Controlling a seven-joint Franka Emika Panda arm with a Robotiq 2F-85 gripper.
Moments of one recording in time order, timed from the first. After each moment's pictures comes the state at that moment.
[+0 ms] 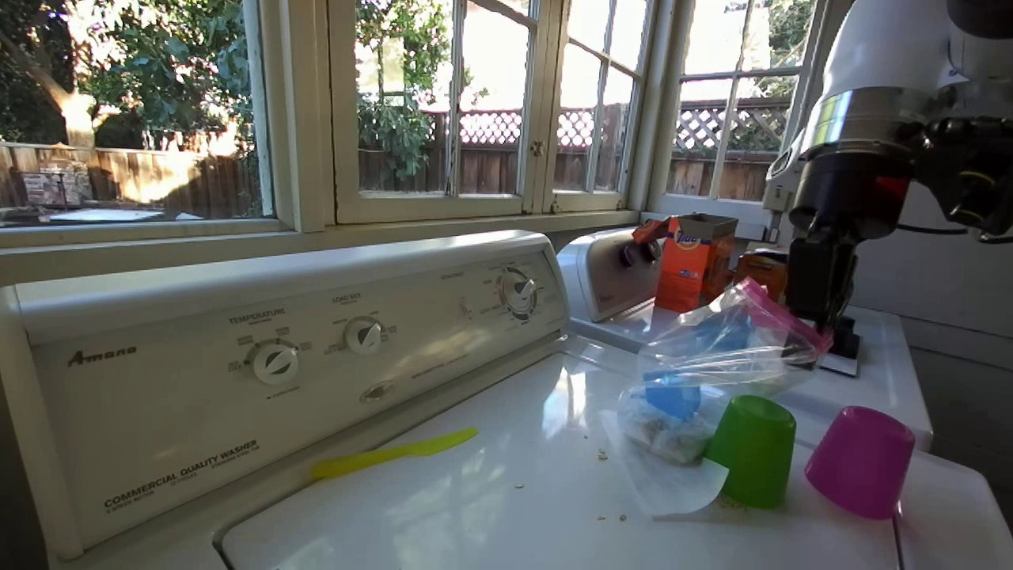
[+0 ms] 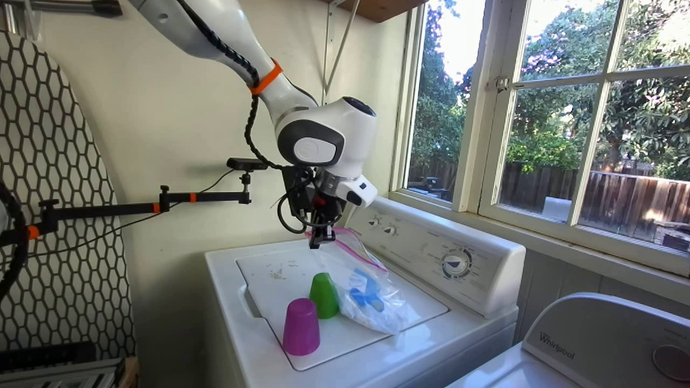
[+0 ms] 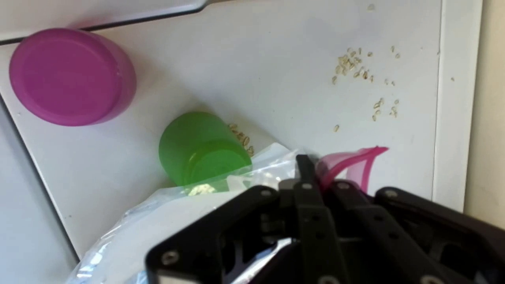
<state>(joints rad) 0.21 -0.01 0.22 -2.27 0.53 2.28 -0.03</state>
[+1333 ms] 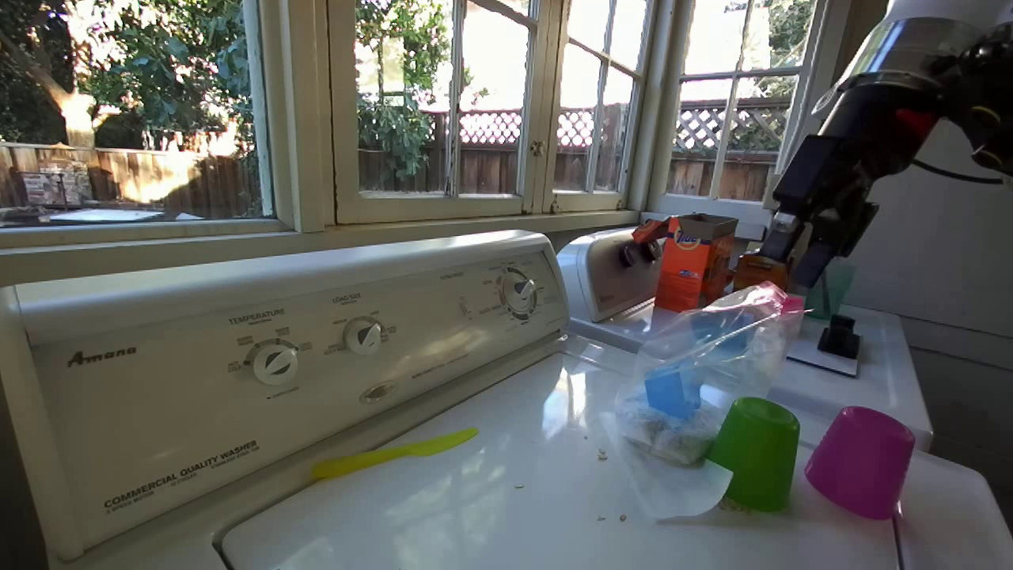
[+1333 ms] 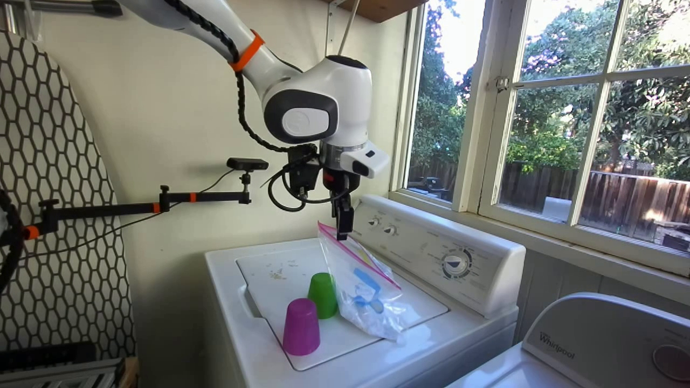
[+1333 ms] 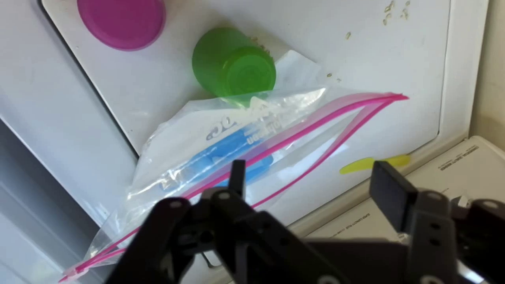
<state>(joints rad) 0.19 -0.17 0.17 -2.34 0.49 2.42 0.10</state>
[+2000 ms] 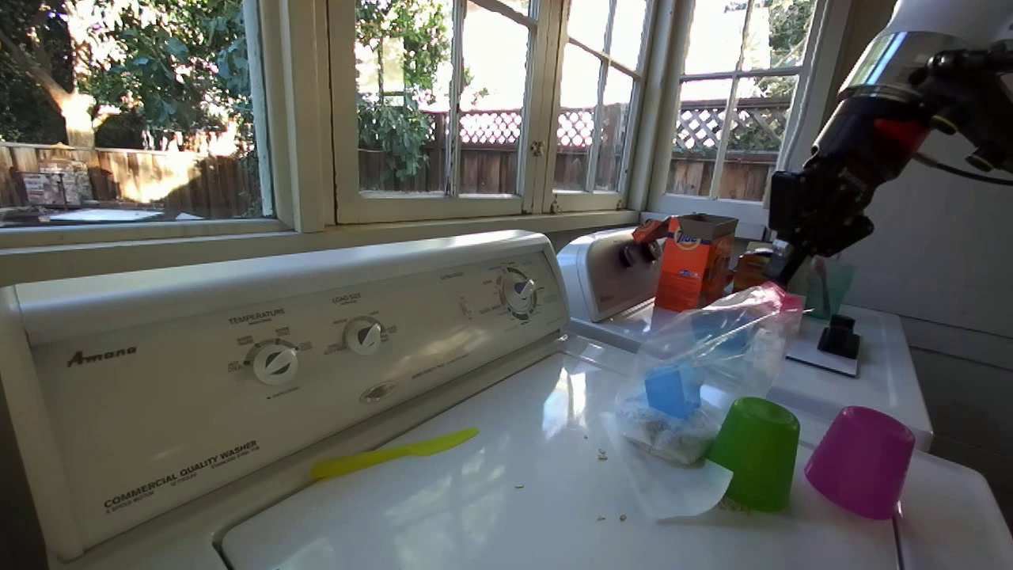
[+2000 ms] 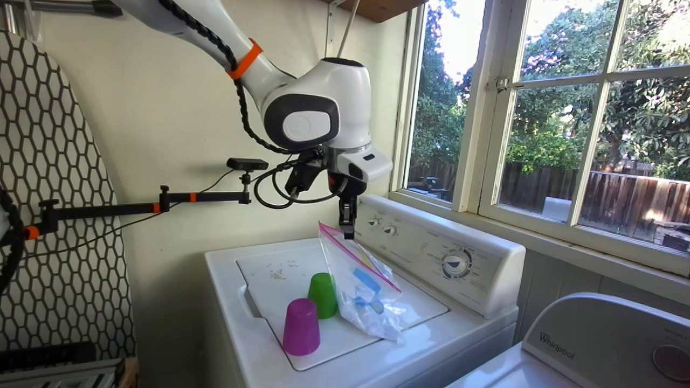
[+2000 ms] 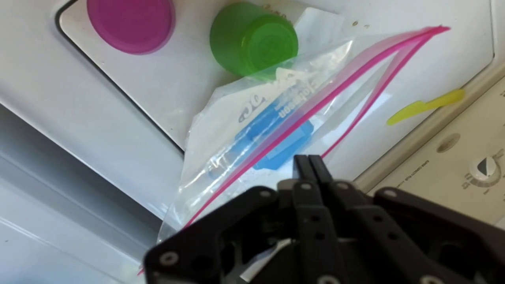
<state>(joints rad) 0.17 -0.17 0.17 -2.37 0.40 2.50 0.39</state>
